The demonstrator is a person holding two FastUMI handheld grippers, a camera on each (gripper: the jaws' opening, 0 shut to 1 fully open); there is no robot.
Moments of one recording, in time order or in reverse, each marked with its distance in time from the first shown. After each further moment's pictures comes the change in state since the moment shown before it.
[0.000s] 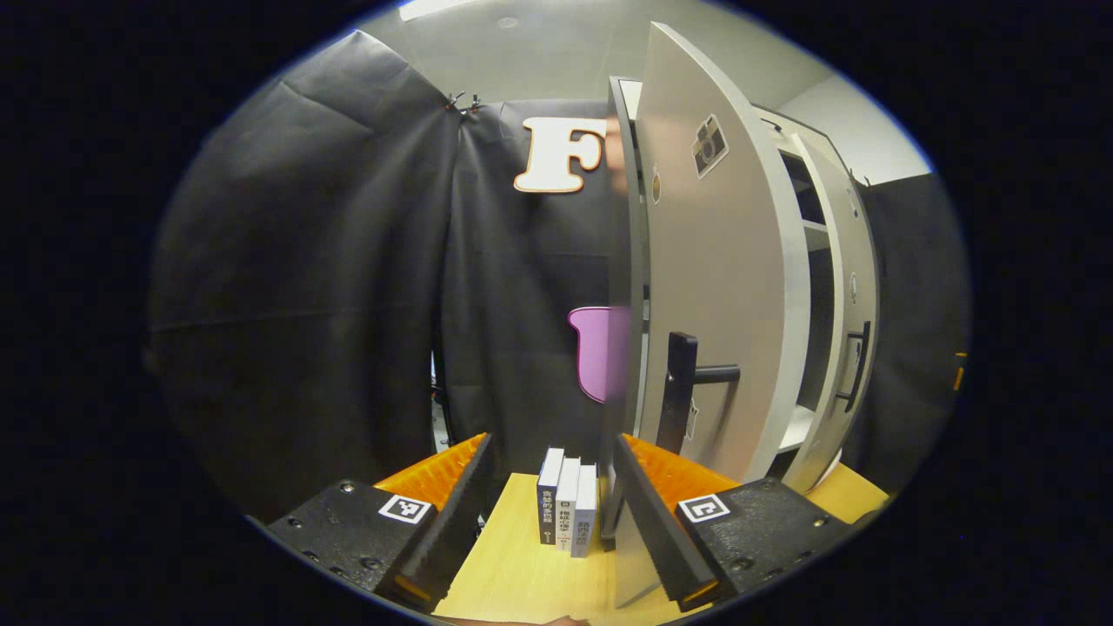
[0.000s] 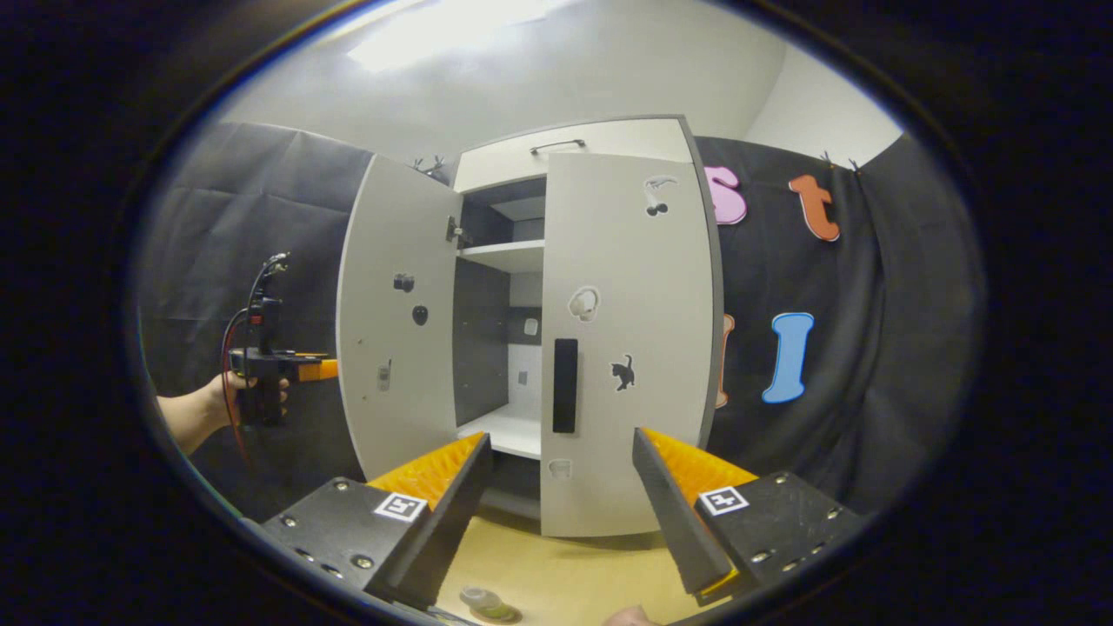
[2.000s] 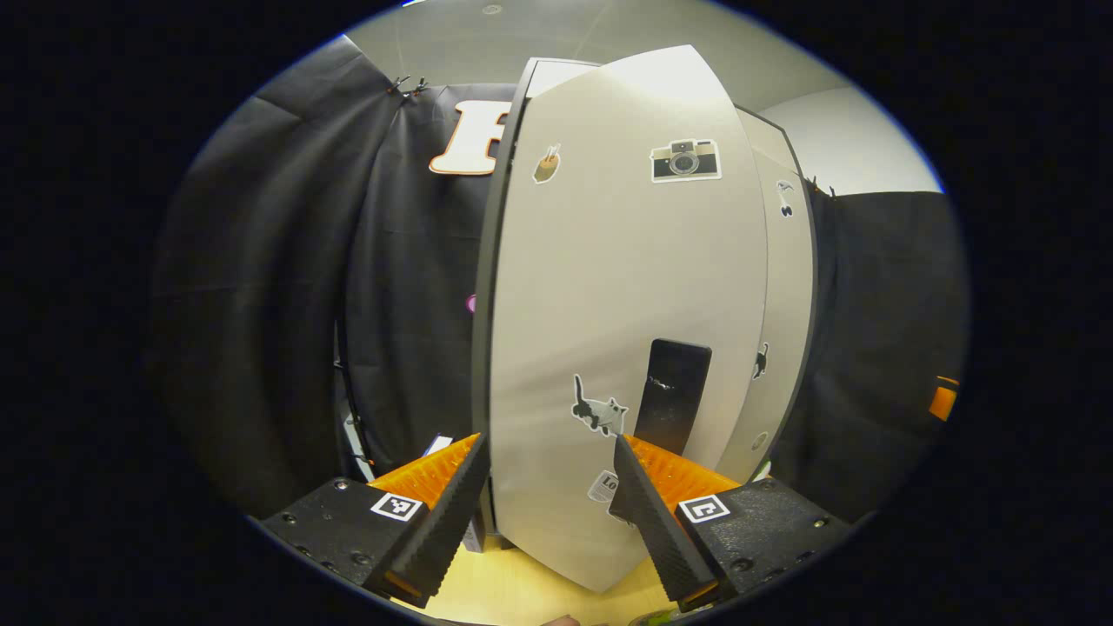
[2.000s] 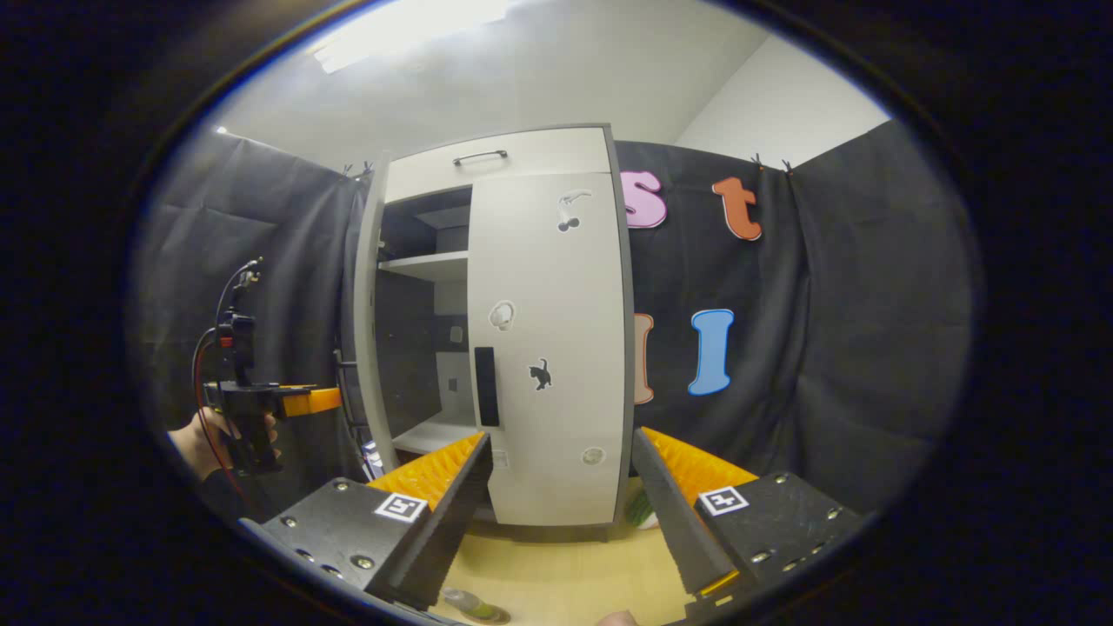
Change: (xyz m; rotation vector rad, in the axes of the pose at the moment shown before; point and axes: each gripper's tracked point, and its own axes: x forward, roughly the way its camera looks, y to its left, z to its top) left arm 0.012 -0.169 -0.008 -0.105 0.069 -0.265; right arm -0.023 -0.052 0.018 0.005 -0.006 -0.259
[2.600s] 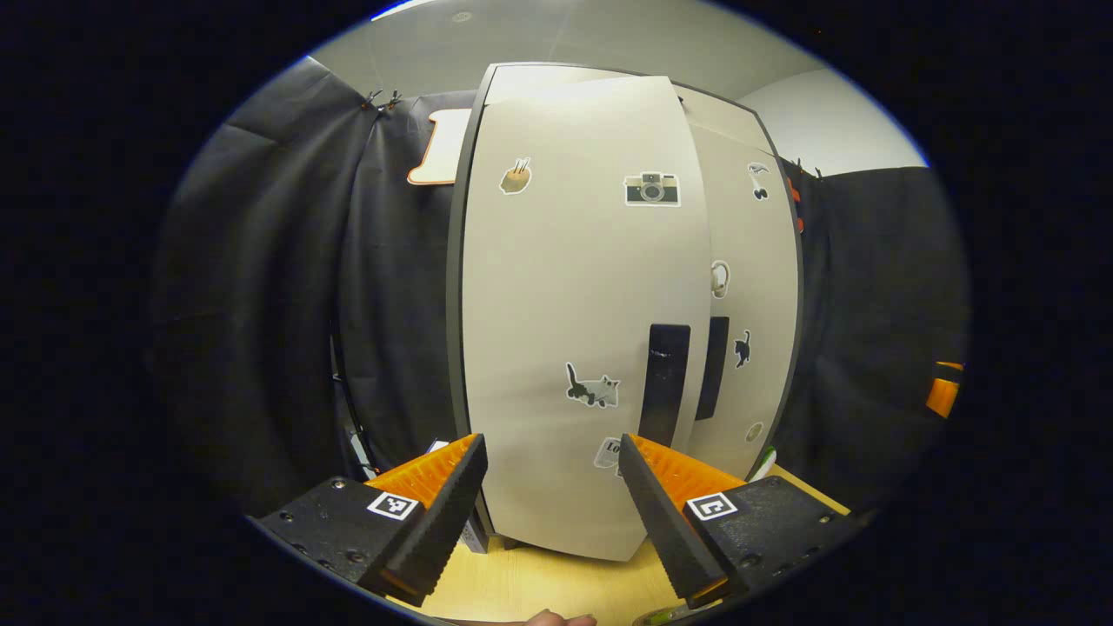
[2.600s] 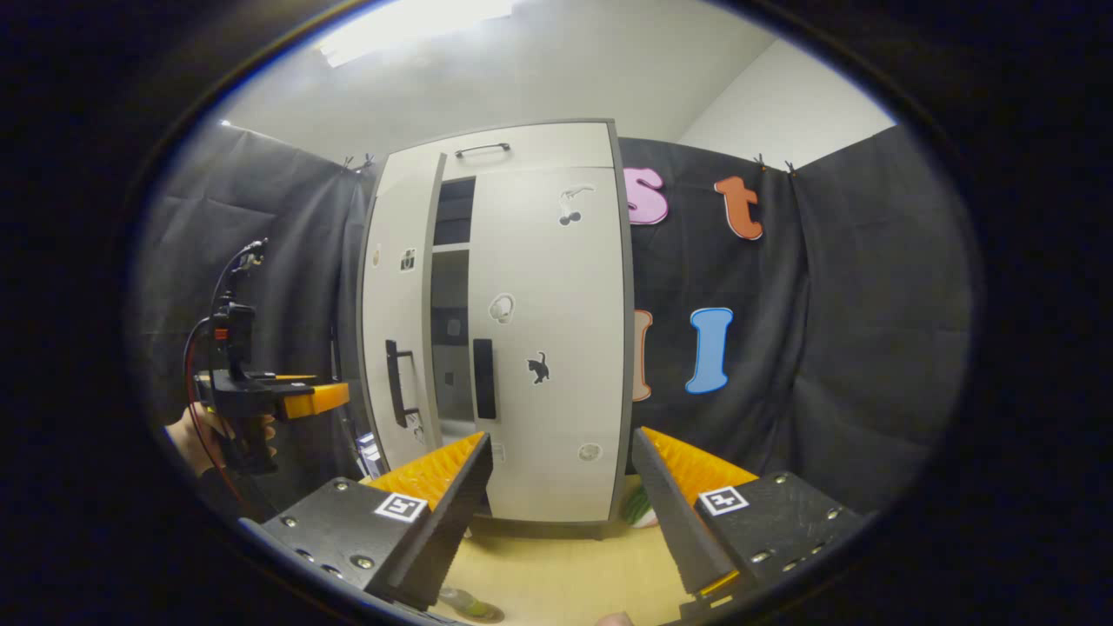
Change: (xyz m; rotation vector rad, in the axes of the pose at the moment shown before) left arm -0.013 -0.014 -0.002 0.093 -0.007 0.052; right arm 0.002 0.000 -0.005 -0.017 0.013 -0.006
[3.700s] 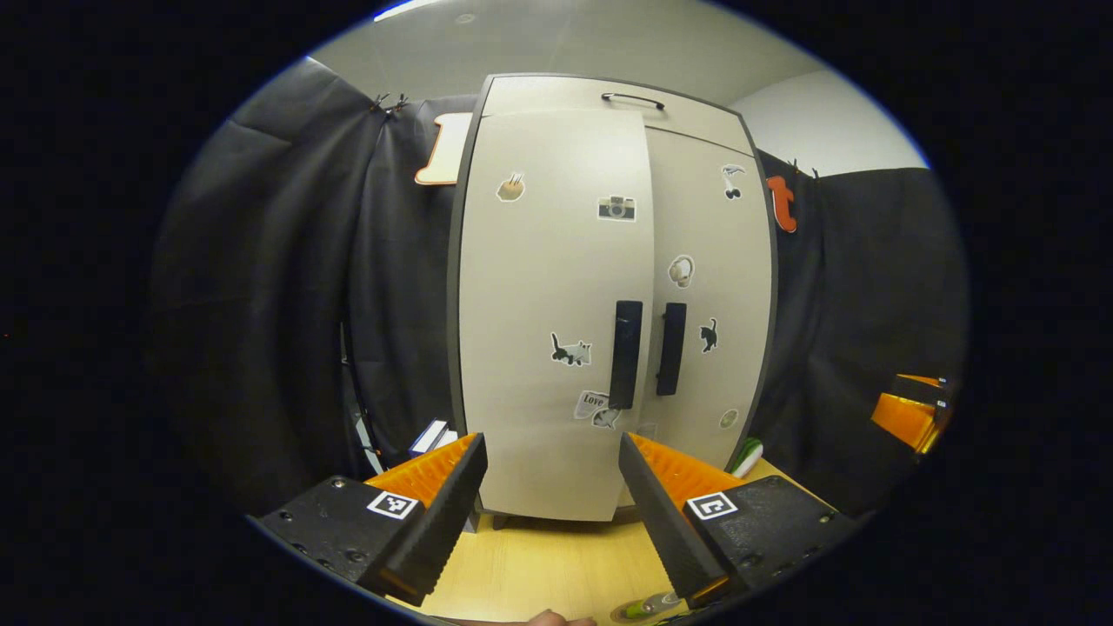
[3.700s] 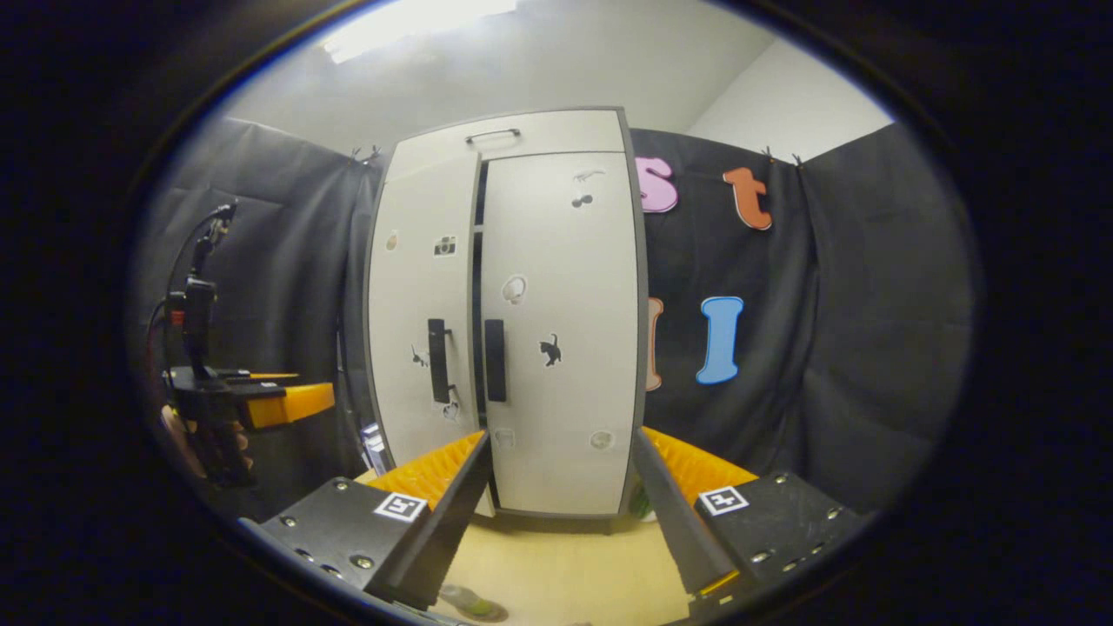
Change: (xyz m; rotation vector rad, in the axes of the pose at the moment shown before) left arm -0.048 -0.036 -0.005 -0.001 -0.015 0.014; right arm 0.007 0.014 -0.028 -0.017 0.028 0.030
